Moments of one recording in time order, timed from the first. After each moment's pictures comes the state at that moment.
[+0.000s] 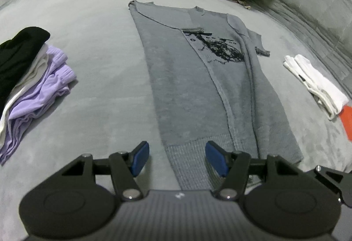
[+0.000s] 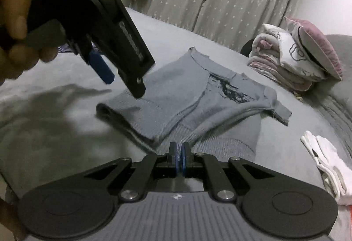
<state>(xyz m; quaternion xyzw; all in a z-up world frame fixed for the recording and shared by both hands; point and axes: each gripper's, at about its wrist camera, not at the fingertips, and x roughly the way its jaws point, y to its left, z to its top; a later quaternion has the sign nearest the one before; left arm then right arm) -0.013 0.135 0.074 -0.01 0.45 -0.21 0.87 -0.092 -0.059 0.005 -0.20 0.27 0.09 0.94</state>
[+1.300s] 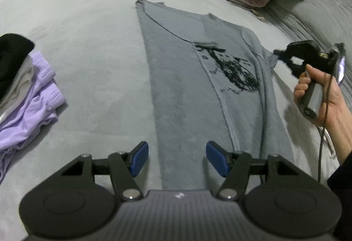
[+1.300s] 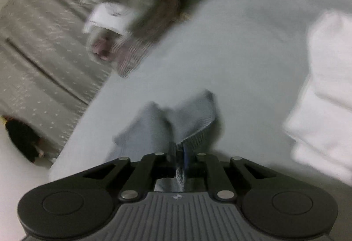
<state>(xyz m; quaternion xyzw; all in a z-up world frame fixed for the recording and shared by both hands) 0.045 0.130 0.075 -0.07 0.47 -0.19 0.86 0.201 -0.320 0.035 0.38 0.22 -0.12 0.89</state>
